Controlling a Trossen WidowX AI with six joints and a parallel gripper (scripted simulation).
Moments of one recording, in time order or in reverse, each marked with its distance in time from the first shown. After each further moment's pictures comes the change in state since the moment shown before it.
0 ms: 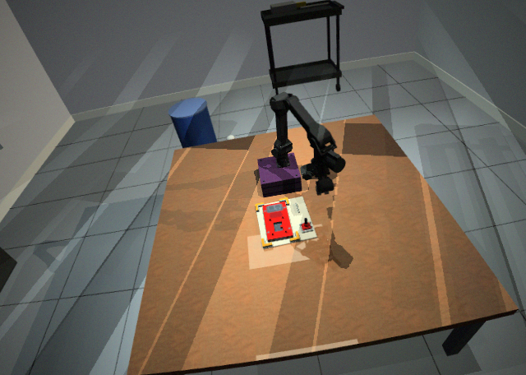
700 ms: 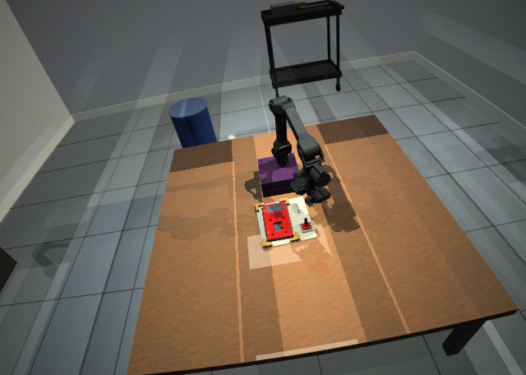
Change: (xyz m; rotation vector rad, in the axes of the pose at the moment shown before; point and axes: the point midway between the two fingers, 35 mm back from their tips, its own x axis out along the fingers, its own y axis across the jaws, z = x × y) arm 0.020 0.035 0.049 -0.429 -0.008 -0.001
